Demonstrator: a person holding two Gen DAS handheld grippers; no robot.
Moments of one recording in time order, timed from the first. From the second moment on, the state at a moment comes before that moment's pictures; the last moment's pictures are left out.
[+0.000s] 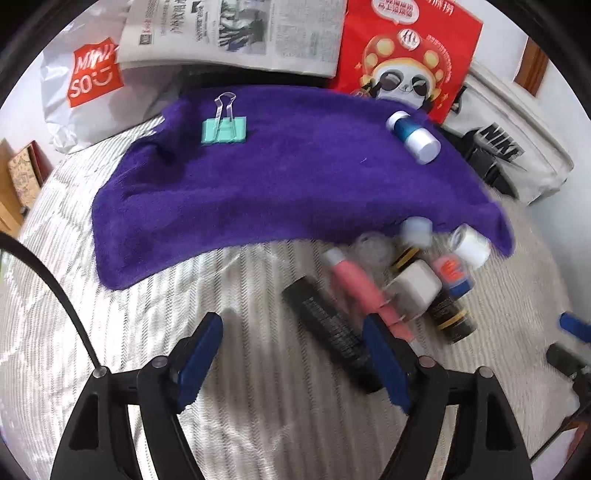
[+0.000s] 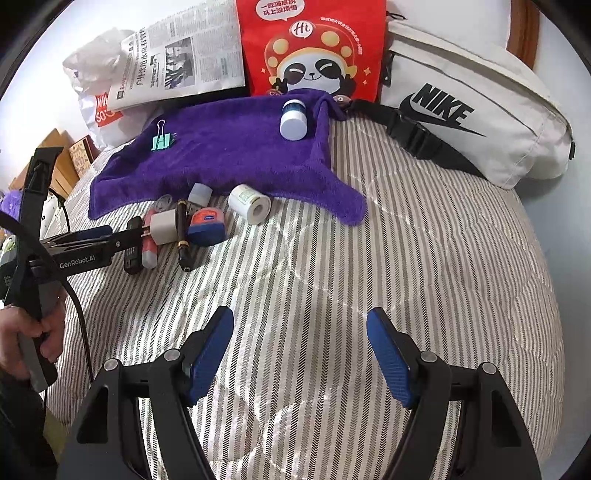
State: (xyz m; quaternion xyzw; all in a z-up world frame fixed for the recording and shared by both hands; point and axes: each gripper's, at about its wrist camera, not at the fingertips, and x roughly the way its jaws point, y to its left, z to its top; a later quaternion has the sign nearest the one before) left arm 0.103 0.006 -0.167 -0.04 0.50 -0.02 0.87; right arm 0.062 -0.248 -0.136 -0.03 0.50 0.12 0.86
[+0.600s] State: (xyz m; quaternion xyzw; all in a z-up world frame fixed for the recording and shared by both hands) left arm 0.105 0.009 -0.168 -0.05 0.50 -0.02 0.86; right arm 0.065 -0.246 -0.143 -0.03 0.51 0.12 0.85
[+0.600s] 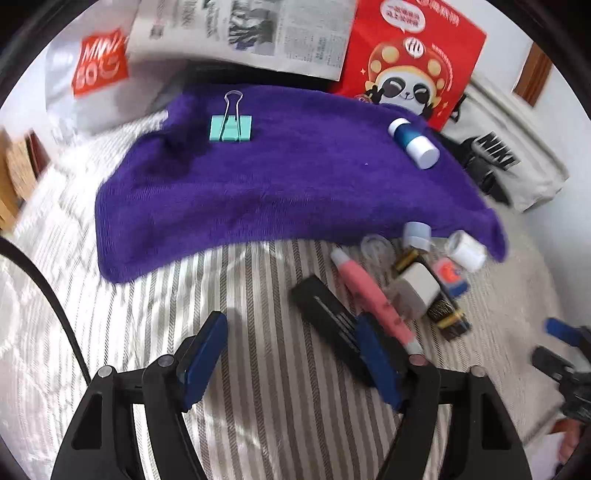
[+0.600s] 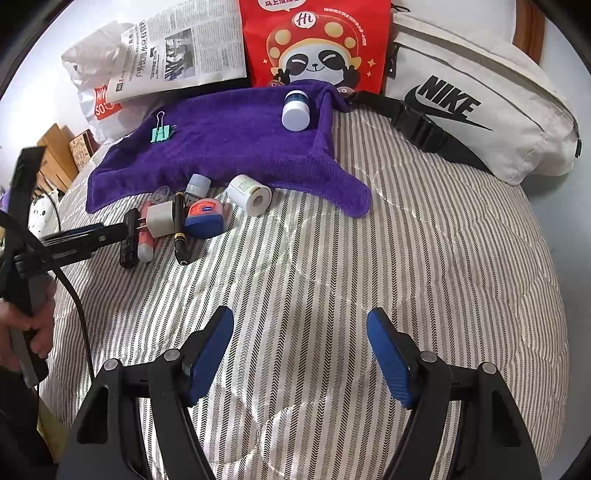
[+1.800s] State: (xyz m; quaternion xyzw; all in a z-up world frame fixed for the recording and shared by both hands) left arm 0.099 0.001 -0.166 0.03 0.49 -0.04 0.87; right arm 0.088 -0.223 -0.143 -0.03 0.49 0.15 0.86
